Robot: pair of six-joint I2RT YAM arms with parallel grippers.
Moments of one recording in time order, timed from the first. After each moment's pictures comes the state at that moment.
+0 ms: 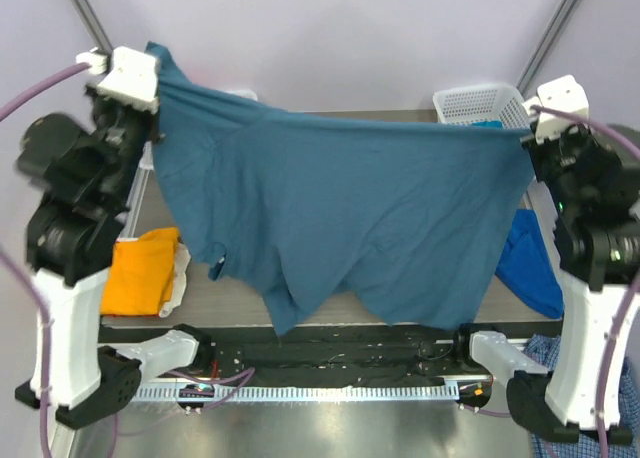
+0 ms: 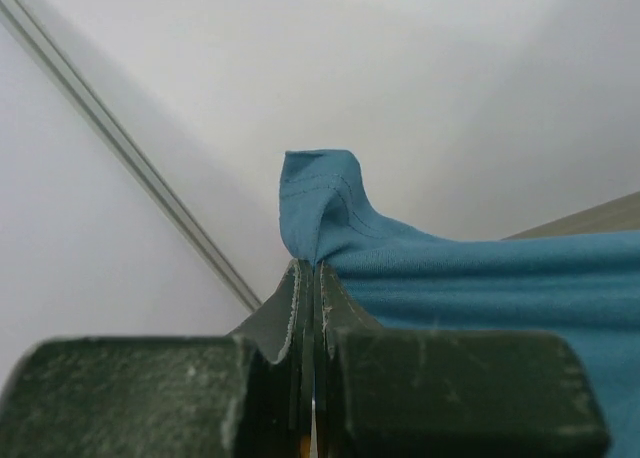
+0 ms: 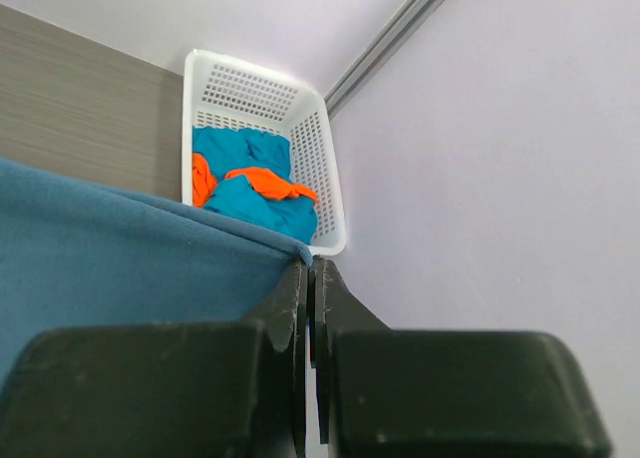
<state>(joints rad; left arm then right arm) -0.38 1.11 1.97 -0.67 -0.23 0.44 -0.05 0.98 1.76 -0.94 0.08 -0.56</state>
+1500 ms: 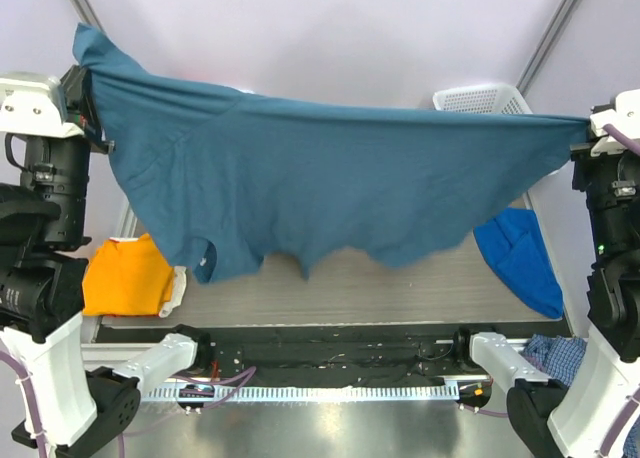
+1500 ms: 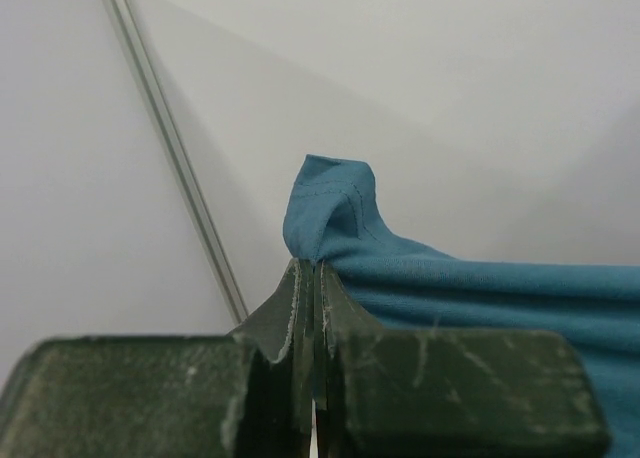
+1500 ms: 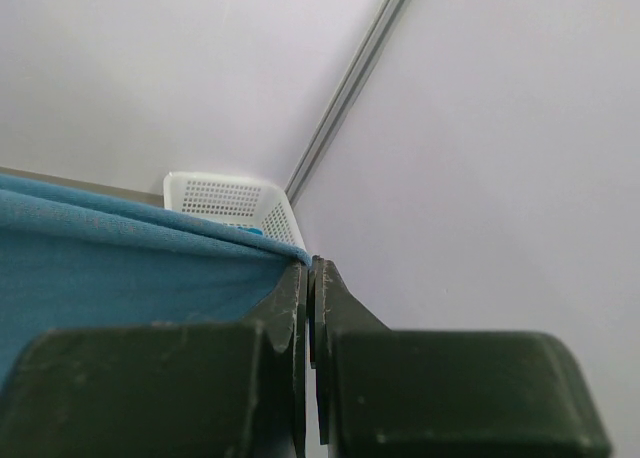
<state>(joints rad) -0.30 1.02 1.98 -0.49 -0.22 0.37 -0.04 0.97 2.00 -0.91 0.13 -0.46</state>
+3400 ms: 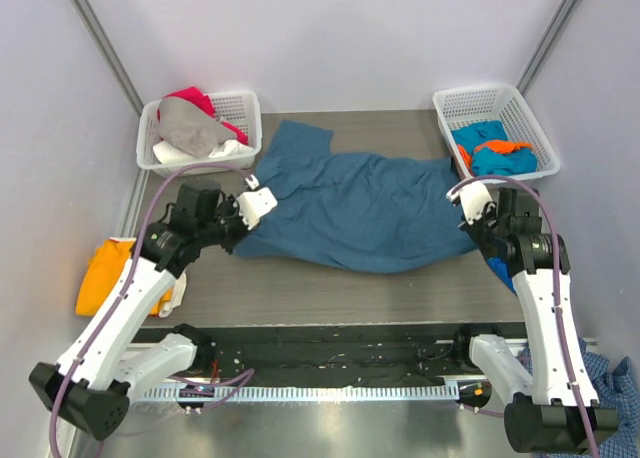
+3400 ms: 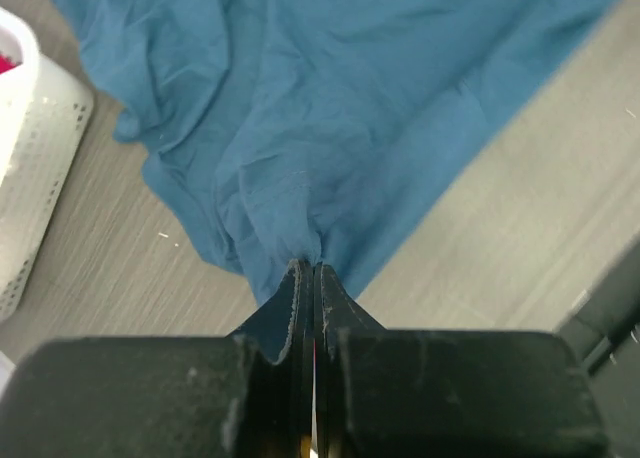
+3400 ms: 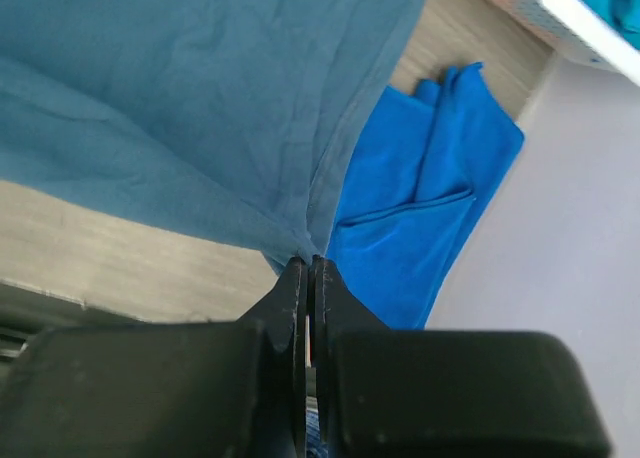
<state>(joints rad) -0.42 0.99 1.03 -0.75 0.22 0.53 -0.05 0.86 0.98 -0.95 -0.03 -0.65</state>
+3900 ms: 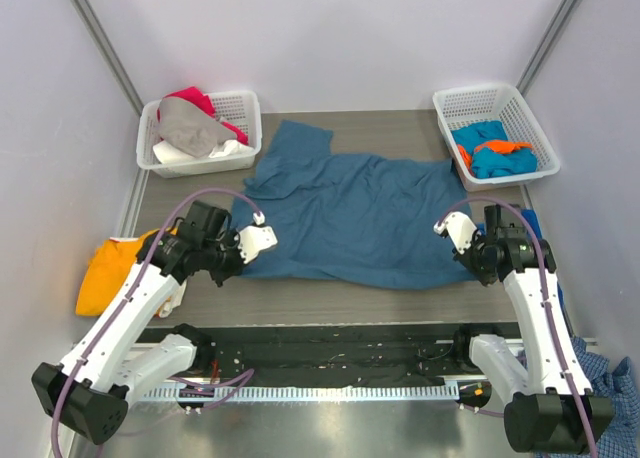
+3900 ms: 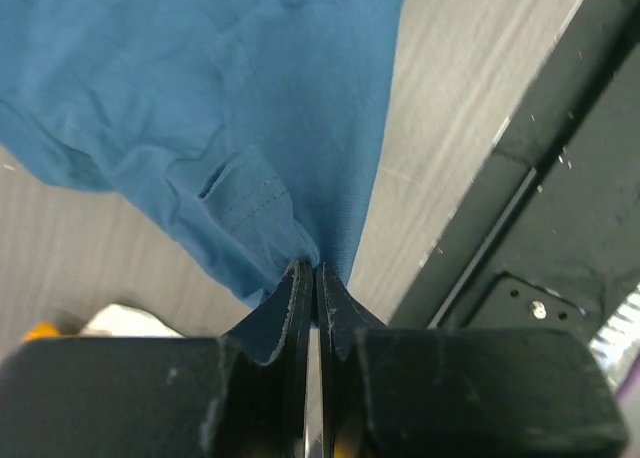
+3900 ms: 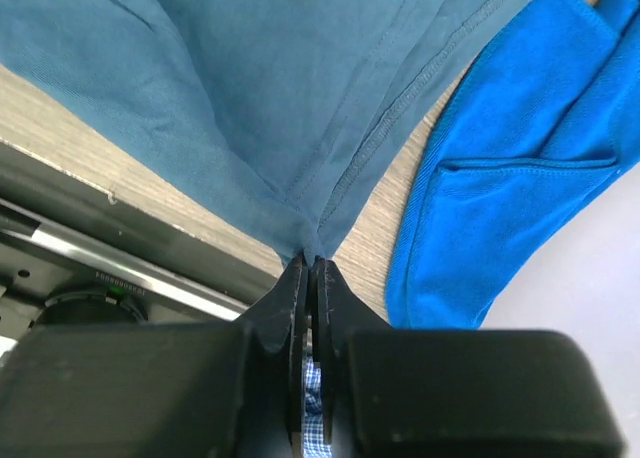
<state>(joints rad) -0.43 0.93 0.94 -1.05 0.27 0.66 -0.05 0.85 0.83 -1.11 -0.04 -0.80</state>
